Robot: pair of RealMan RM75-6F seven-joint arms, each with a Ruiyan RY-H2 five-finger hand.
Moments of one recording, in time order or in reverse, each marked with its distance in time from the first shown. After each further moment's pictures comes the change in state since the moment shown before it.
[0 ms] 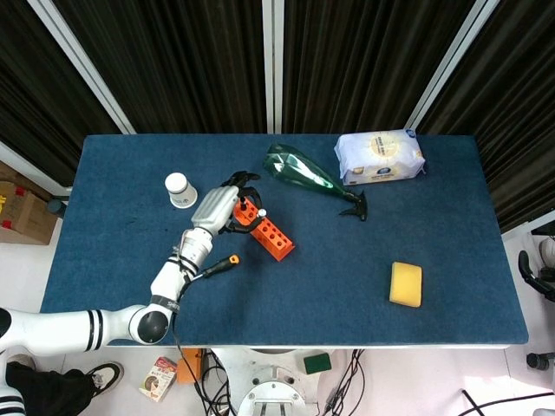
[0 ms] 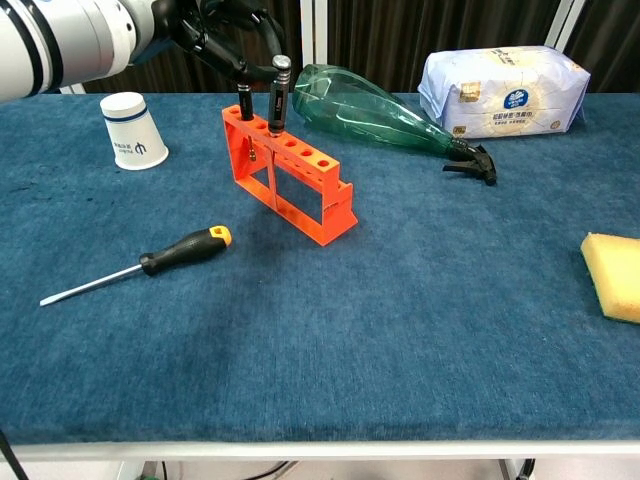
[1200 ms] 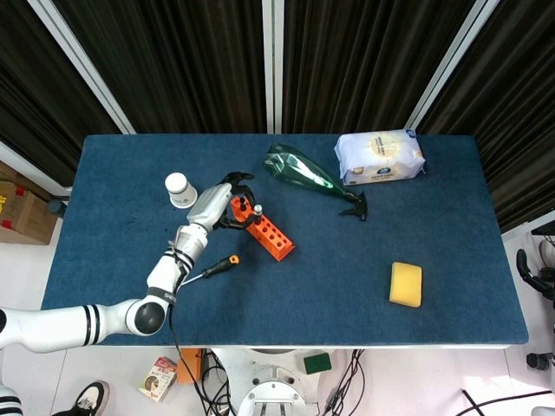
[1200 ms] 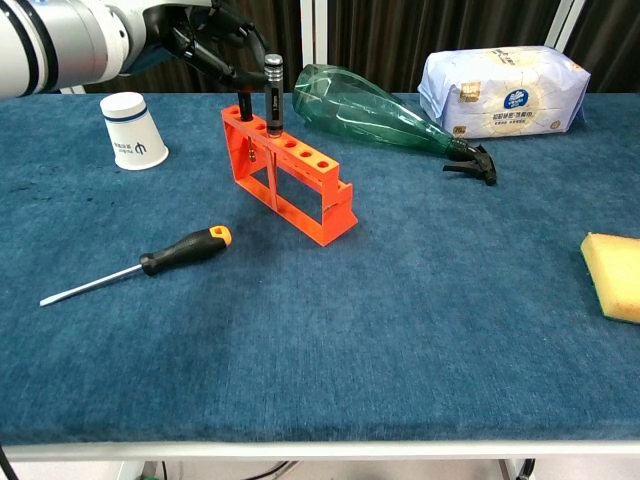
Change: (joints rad) left arm -0.003 0.020 -0.002 0.042 -0.053 -0.075 -0.081; right arm 0.006 -0.003 0.000 -0.001 -0.001 -0.004 -0.009
